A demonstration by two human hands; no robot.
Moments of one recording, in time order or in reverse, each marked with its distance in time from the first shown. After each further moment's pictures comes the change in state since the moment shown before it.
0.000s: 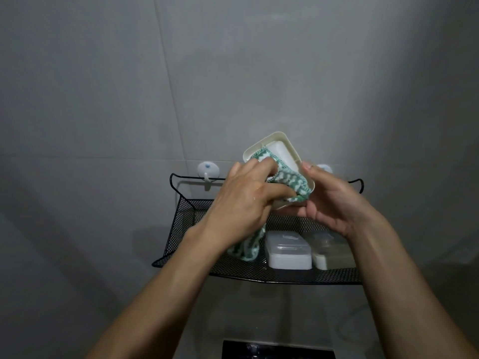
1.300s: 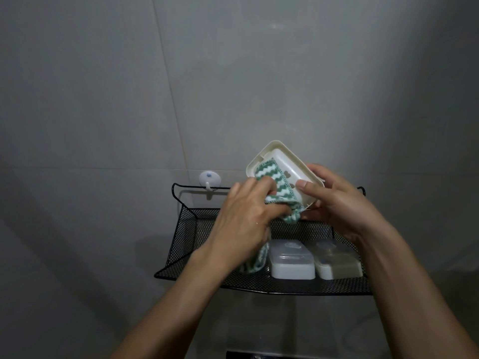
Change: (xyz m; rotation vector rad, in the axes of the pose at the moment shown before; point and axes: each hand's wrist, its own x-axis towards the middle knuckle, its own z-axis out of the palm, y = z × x) left_hand -0.012 0.000 0.021 0.094 0.115 0.026; right_hand -0.004 -0.005 -0.006 -0.317 0.255 -0.113
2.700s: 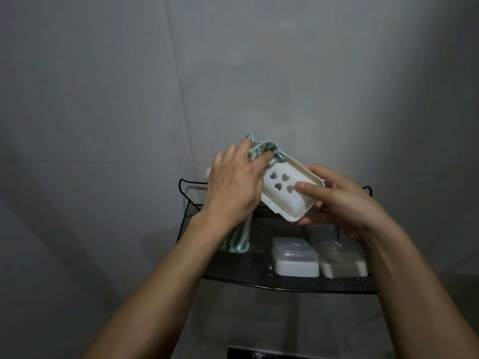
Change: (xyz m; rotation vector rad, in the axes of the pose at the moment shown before) left_hand 0.029 -0.027 -0.014 0.125 0.081 -0.247; right_hand 0.001 -0.002 0.007 -0.088 -0.056 0.017
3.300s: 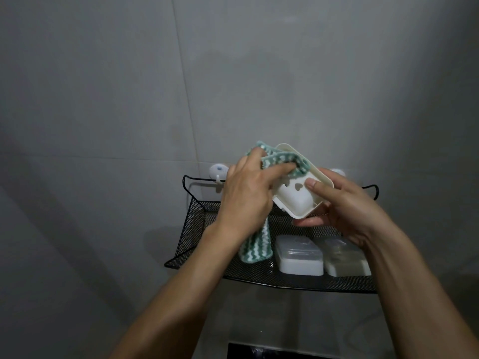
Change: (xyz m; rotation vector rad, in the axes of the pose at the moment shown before) left_hand -0.014 0.016 0.002 -0.267 -0.056 -0.077; right_hand -0.003 0.012 0.002 0.198 0.026 0.048
